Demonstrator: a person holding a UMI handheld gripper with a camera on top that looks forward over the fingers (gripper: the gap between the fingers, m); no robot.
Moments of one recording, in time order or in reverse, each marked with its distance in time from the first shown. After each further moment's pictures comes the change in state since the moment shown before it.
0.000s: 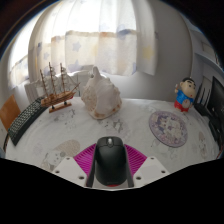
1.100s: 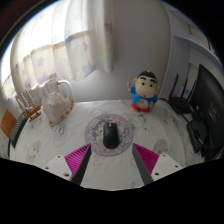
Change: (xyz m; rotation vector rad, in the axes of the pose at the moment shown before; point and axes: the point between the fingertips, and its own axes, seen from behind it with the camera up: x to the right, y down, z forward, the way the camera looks) arm 0.281 -0.055 -0.063 -0.160 0.022 0.075
